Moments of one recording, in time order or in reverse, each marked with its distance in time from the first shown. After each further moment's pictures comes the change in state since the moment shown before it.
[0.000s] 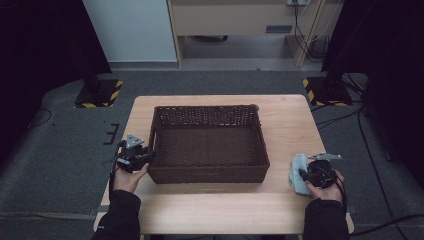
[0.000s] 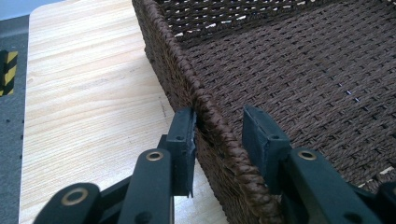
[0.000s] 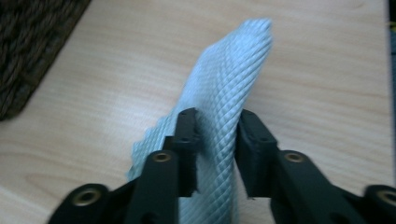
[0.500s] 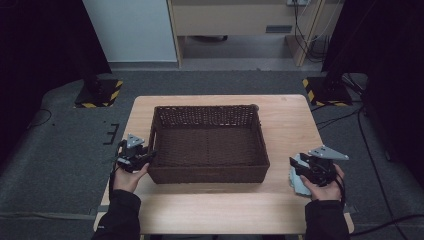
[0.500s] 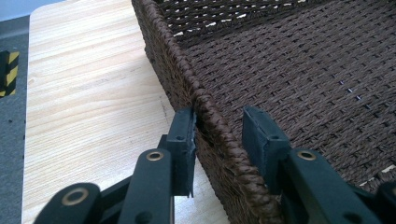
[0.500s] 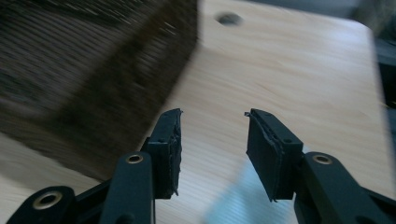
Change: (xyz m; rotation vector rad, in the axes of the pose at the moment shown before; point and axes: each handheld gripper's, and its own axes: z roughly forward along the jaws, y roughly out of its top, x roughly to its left) left arm -0.001 0.001 0.000 0.008 0.005 0.008; right arm 0.034 0.029 -0.047 -0.286 0.114 -0.058
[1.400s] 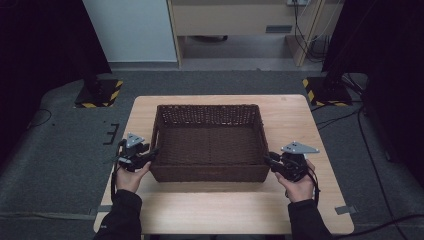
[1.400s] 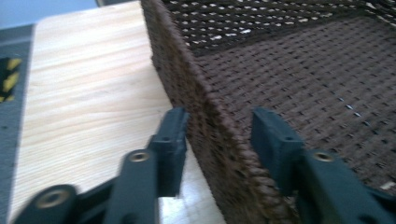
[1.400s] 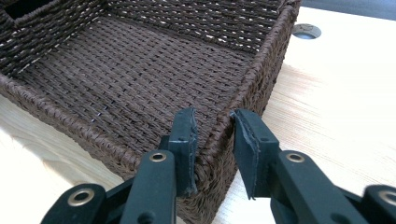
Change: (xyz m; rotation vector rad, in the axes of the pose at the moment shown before) left arm -0.001 0.001 0.004 -0.070 0.011 -0.038; right arm 0.050 0.018 0.033 0.001 0.155 -0.014
